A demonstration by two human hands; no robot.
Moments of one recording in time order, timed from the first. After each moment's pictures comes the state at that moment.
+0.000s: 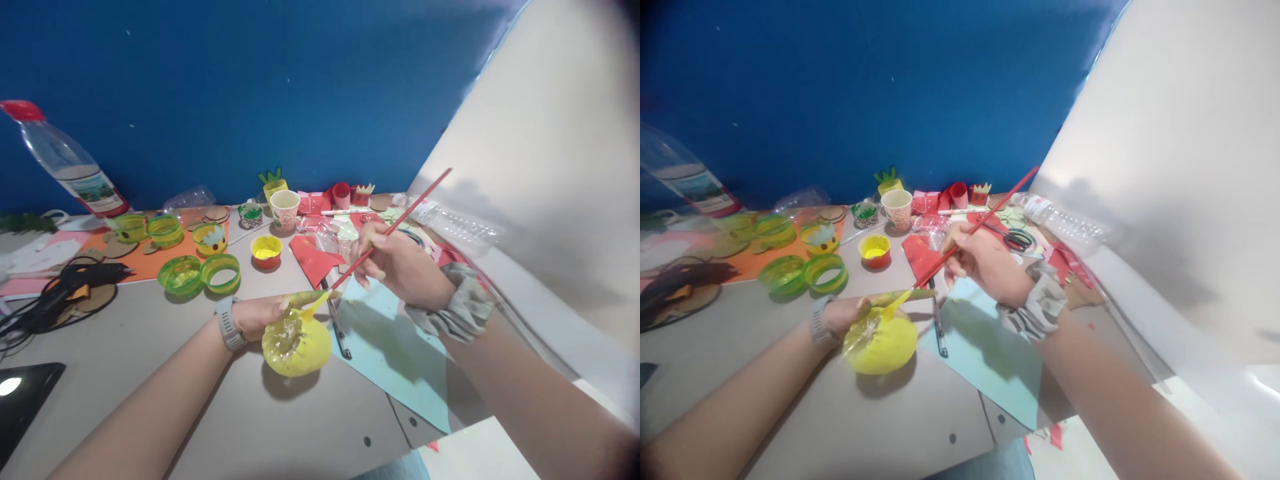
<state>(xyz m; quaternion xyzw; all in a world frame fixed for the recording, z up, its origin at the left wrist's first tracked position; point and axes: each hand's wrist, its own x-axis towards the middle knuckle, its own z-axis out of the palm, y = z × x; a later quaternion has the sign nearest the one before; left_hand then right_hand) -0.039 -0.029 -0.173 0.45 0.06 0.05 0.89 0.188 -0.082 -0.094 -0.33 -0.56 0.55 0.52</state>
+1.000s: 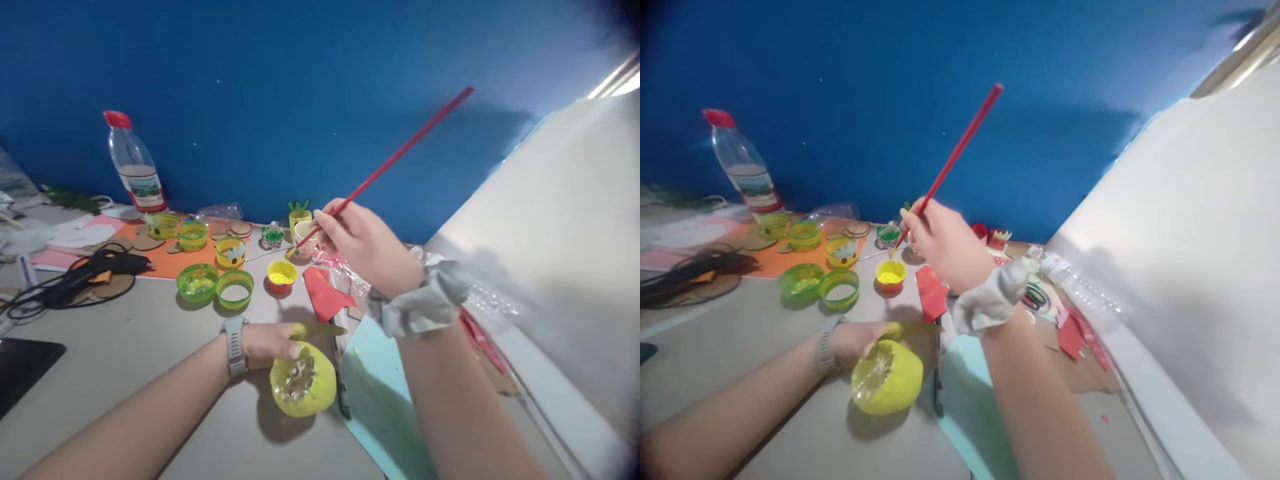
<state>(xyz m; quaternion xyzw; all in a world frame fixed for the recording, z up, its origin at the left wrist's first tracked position) -0.041 -0.025 -0.187 0.45 0.04 0.09 0.89 0.122 -0.012 -0.023 -0.52 -0.78 0.13 0.34</state>
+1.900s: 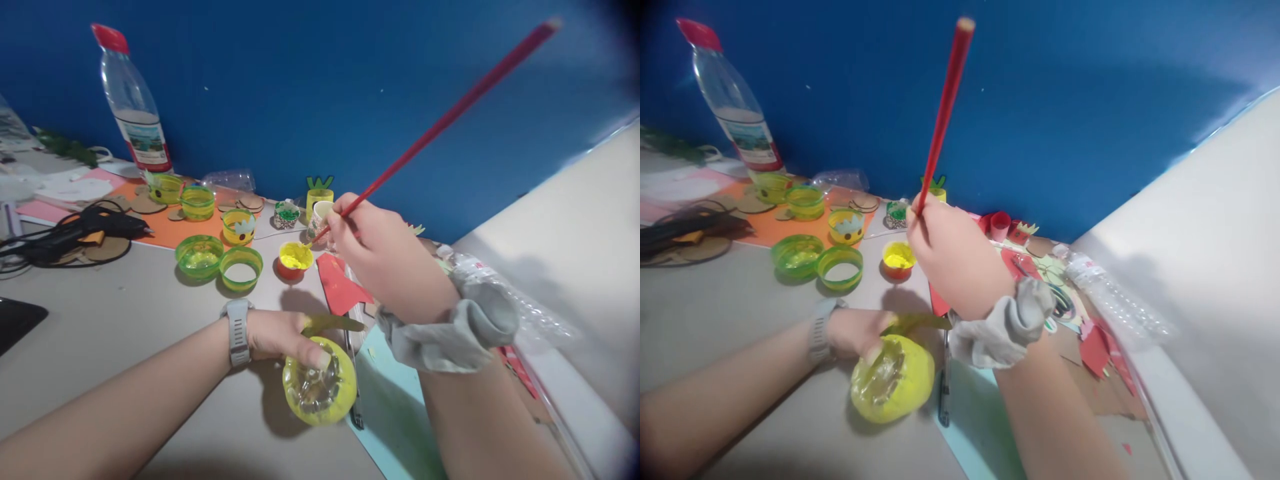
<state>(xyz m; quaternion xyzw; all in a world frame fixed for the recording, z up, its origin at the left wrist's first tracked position) -0.040 -0.021 -0.190 0.46 0.07 0.07 0.88 0.105 -0.011 -0.056 -0.52 -0.81 0.06 0.27</state>
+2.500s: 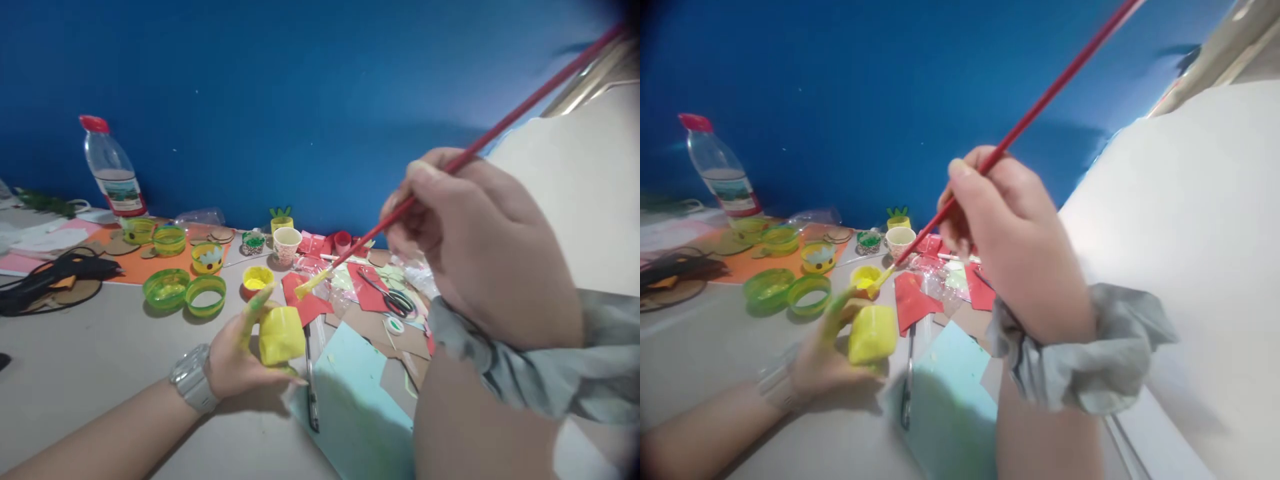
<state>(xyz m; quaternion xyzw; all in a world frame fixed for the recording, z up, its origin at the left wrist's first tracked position) -0.028 -0.057 -0.189 0.74 0.27 0.51 0.35 0.176 -0.075 0.029 -0.43 -0.69 0.21 0.55</state>
